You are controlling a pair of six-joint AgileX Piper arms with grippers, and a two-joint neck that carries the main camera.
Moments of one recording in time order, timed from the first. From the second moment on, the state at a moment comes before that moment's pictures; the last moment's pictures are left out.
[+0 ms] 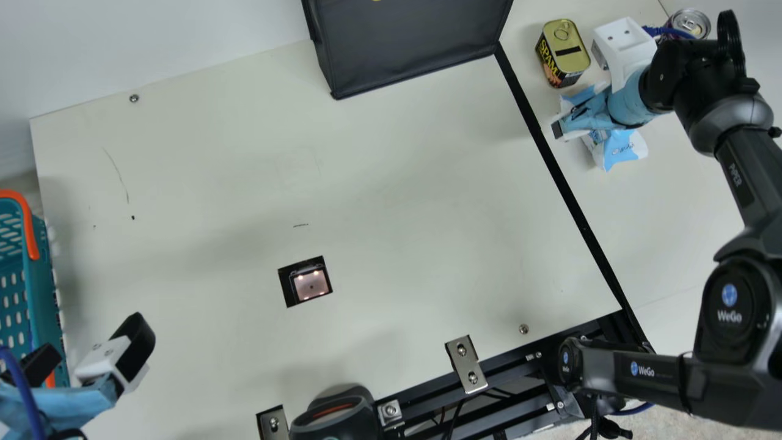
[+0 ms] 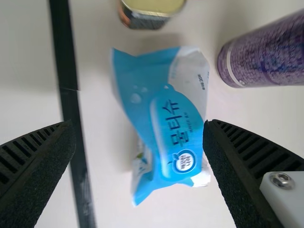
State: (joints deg) left arm -13.0 42.6 -47.3 -7.0 59.8 -10.6; right arm -25.3 88.6 -62.0 -3.4 44.1 -17.7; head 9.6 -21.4
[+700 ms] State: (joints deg) left arm -13.0 42.6 -47.3 -7.0 59.8 -10.6; right arm -6.4 76.8 -67.8 -3.0 54.5 -6.5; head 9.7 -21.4
